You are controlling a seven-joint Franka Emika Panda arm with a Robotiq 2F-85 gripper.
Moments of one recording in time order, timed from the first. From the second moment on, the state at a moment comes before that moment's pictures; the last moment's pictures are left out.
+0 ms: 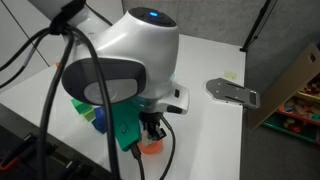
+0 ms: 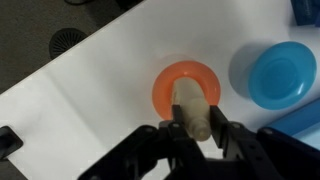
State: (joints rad) arm -0.36 0.32 -0.22 -2.46 0.21 2.69 -0.17
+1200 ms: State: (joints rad) arm -0.45 0.38 -0.12 -2.46 0.27 2.76 -0.26
